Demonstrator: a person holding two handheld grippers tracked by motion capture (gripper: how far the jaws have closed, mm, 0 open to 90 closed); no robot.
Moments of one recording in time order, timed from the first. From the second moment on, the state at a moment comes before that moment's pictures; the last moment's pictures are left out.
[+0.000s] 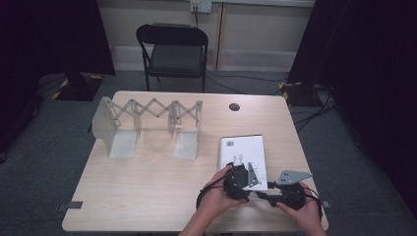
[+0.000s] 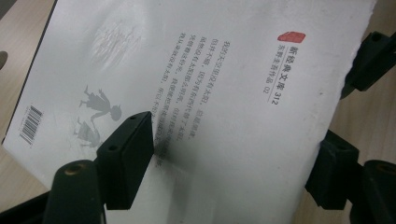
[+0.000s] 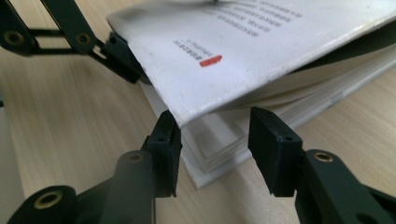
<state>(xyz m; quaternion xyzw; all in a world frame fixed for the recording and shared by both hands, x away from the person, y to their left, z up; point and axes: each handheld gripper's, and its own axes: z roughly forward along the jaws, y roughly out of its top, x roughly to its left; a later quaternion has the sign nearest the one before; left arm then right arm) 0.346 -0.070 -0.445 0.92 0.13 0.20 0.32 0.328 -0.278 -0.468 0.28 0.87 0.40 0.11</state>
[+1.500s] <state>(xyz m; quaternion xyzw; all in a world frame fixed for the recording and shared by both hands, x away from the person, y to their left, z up) 0.359 -0.087 -0.455 0.91 0.14 0.24 0.29 0.333 -0.278 -0.459 0.31 0.84 0.43 0.12</state>
